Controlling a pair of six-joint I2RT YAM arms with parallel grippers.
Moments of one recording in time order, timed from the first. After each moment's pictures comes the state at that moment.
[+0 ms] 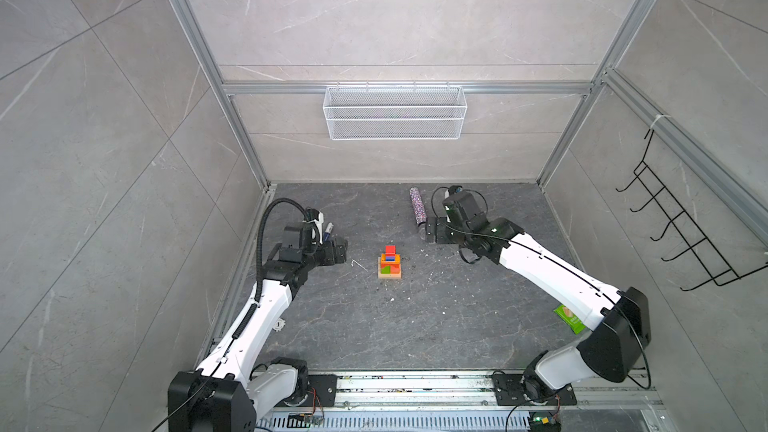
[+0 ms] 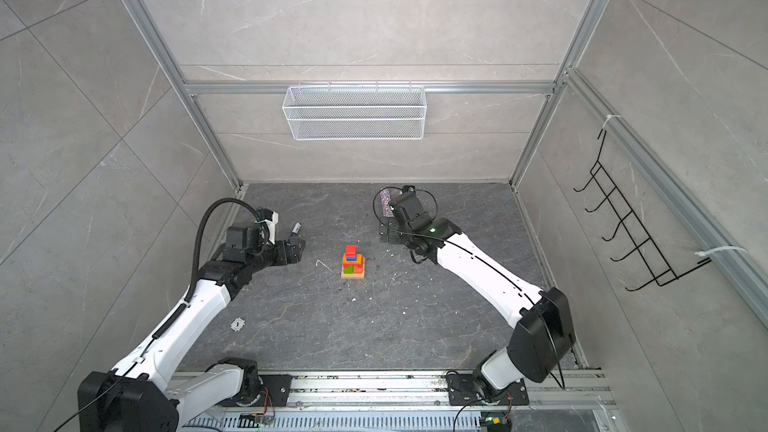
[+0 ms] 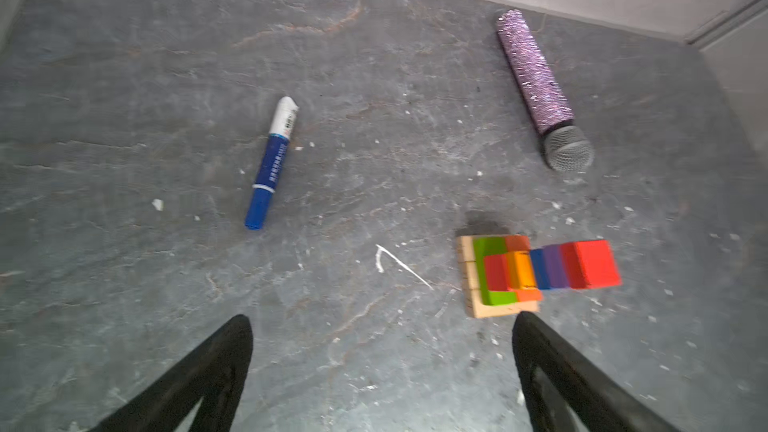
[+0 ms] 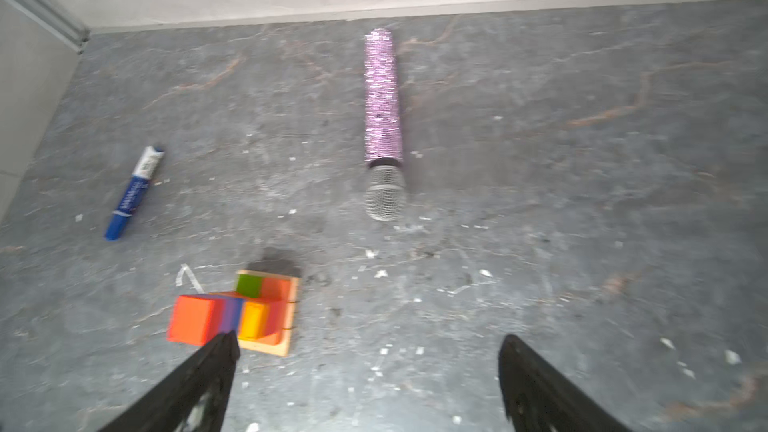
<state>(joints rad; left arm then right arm) -0.18 1.10 0.79 -0.38 0.07 -0.17 0.61 1.49 1.30 -0.60 0.25 0.44</state>
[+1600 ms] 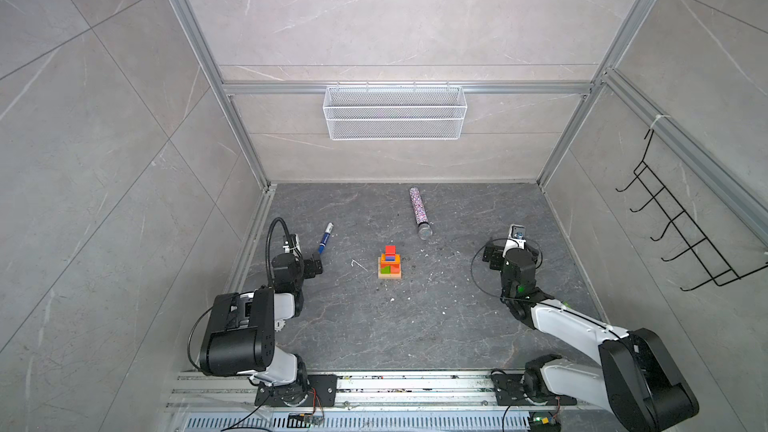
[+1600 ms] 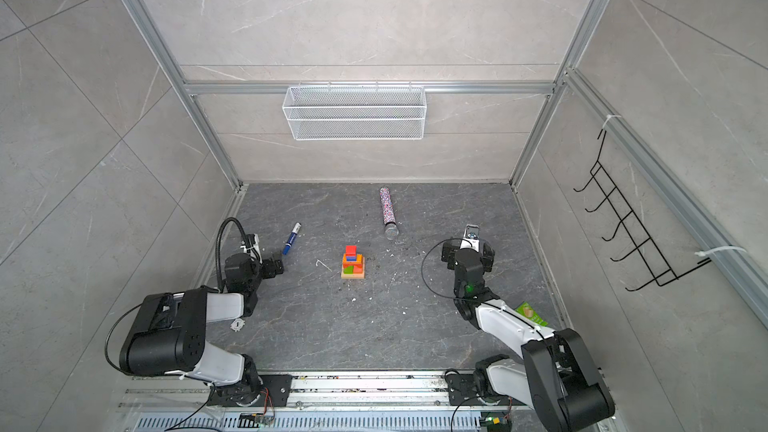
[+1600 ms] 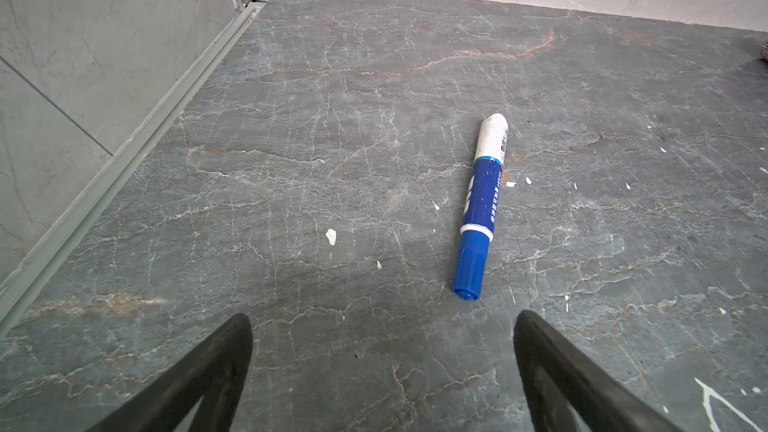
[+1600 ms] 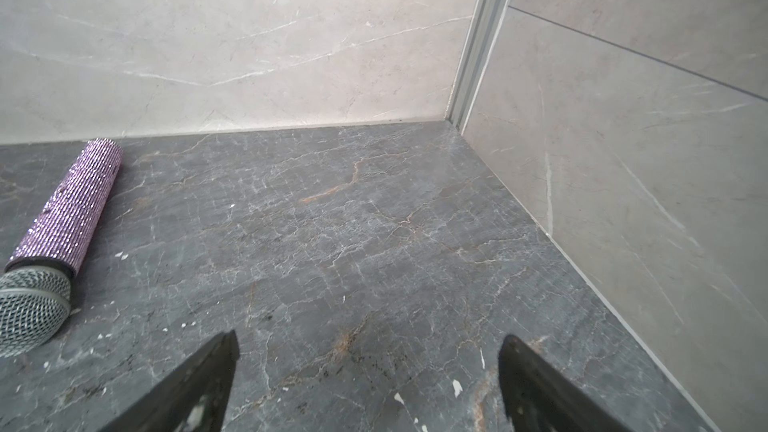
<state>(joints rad) 0.08 1.50 0.35 0.69 0.01 -0.02 0.28 1.22 0.39 0.51 0.52 0.07</state>
